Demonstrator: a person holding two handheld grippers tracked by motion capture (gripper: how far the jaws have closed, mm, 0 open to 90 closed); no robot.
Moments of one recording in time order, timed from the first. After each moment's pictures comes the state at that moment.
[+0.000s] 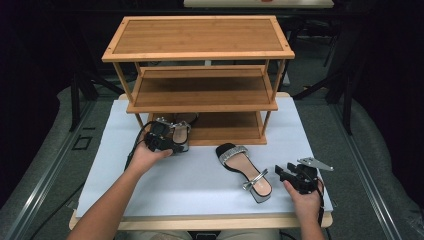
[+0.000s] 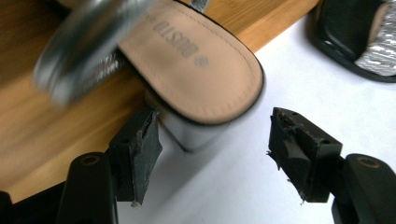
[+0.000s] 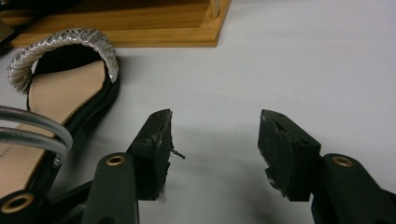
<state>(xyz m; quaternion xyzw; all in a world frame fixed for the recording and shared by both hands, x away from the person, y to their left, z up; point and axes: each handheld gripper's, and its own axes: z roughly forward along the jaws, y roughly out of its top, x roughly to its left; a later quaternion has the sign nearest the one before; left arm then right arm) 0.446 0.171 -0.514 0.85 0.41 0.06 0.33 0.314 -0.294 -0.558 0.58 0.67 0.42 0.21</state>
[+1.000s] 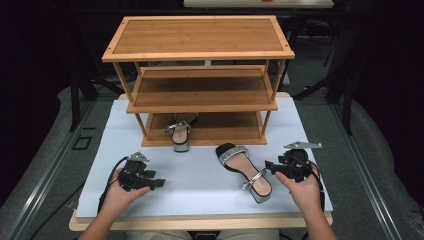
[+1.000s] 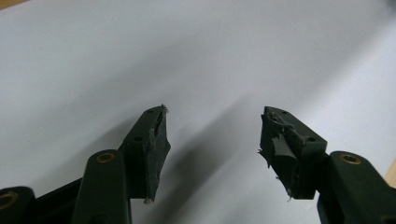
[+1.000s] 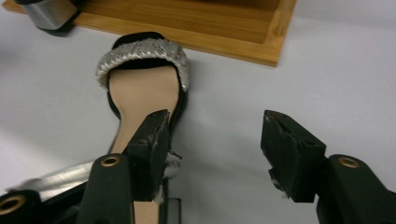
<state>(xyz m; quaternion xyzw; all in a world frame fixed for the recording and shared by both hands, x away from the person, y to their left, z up) 0.340 0.224 -0.534 0.84 0.42 0.04 0.34 0.327 -0.255 -0.487 0.54 0.75 0.36 0.16</state>
